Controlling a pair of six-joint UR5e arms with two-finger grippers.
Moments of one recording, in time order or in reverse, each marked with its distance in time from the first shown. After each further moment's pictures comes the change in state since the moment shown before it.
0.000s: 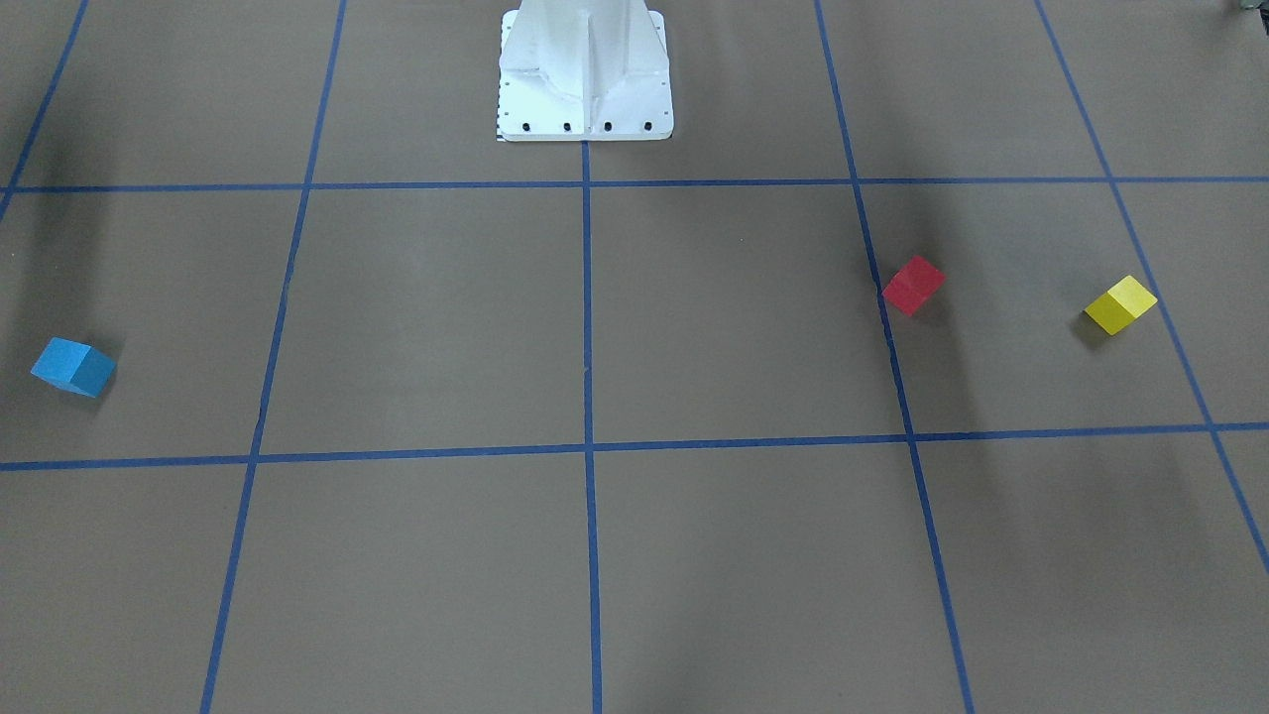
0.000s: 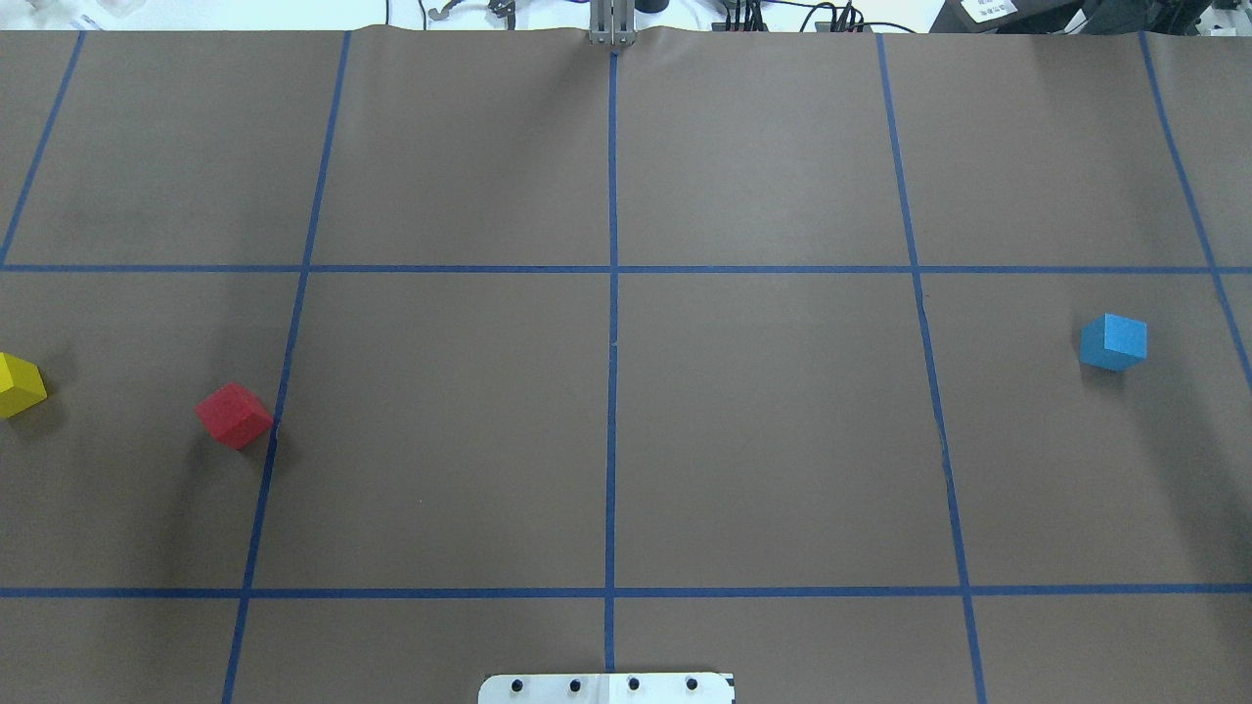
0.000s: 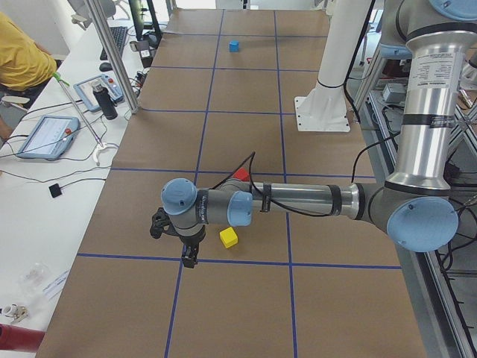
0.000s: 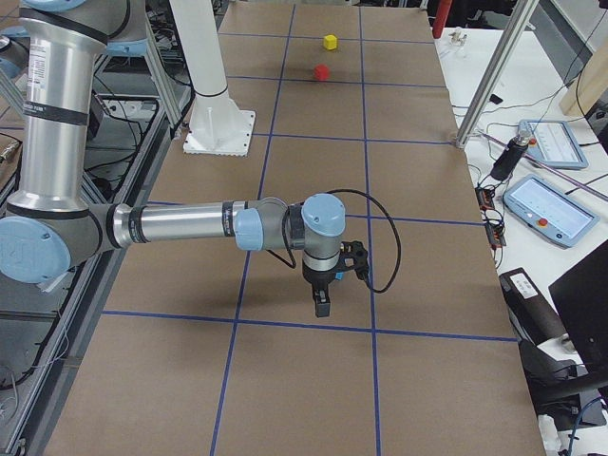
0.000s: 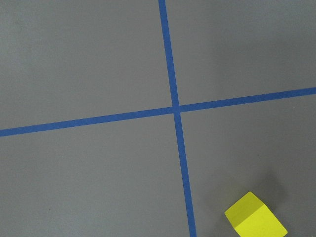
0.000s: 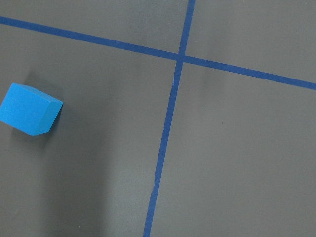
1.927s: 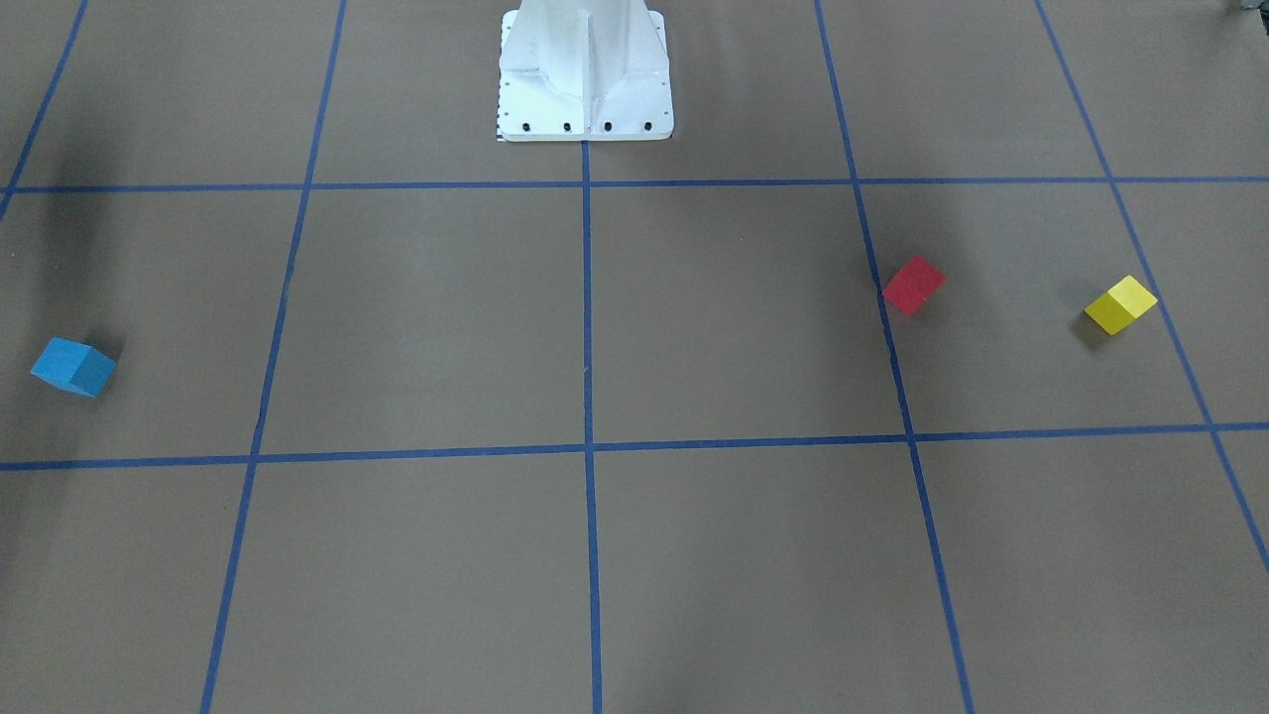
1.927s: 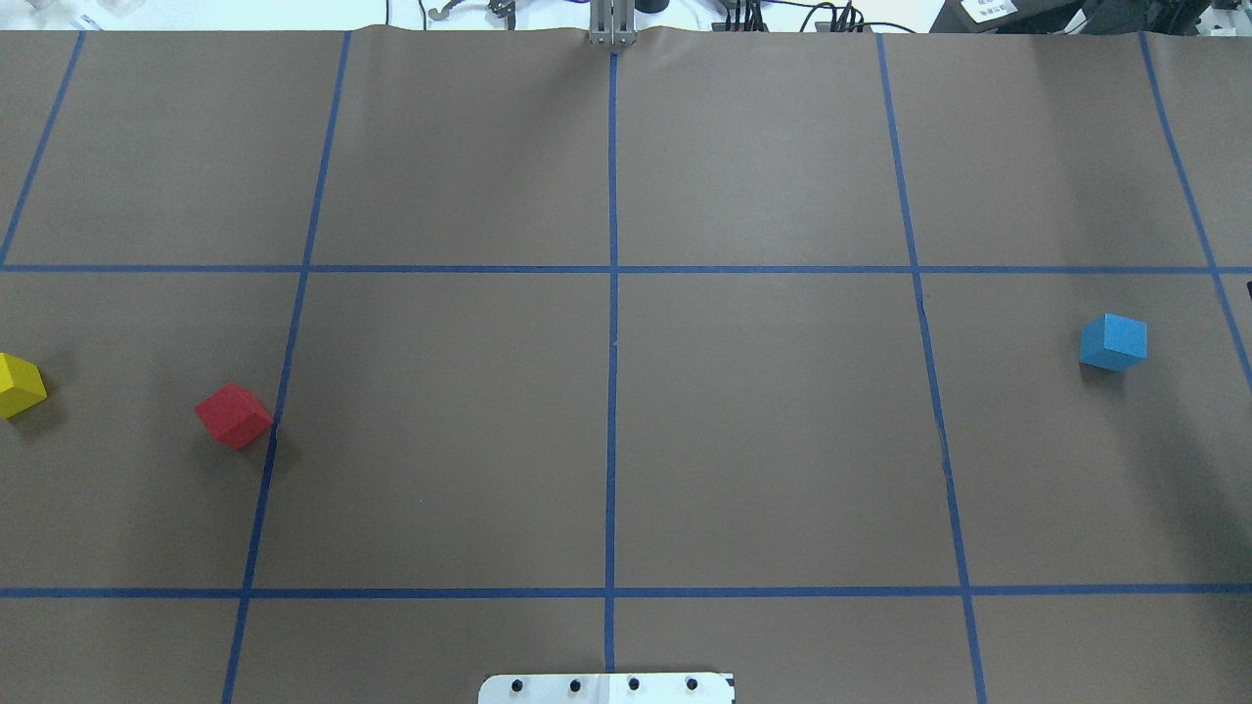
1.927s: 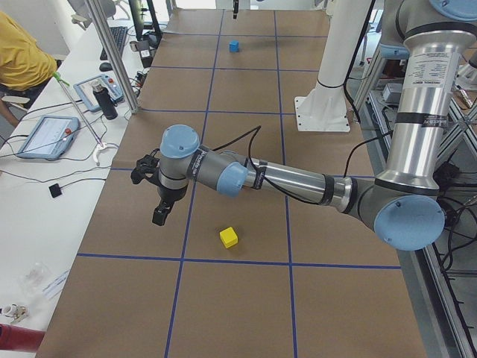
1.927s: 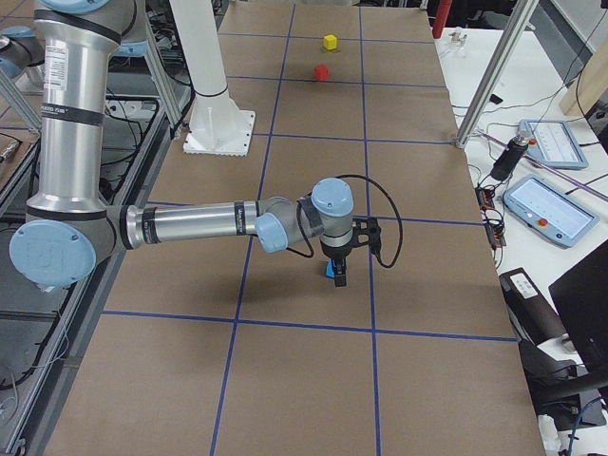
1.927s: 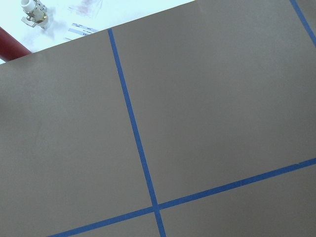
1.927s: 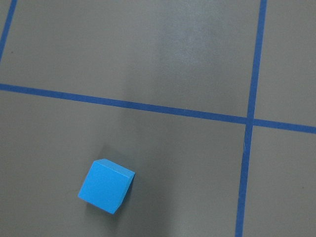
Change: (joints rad) left arm 0.003 -0.059 -0.134 -0.209 0.086 -0.121; right arm -0.176 0.035 -0.039 0.350 0.006 0.495
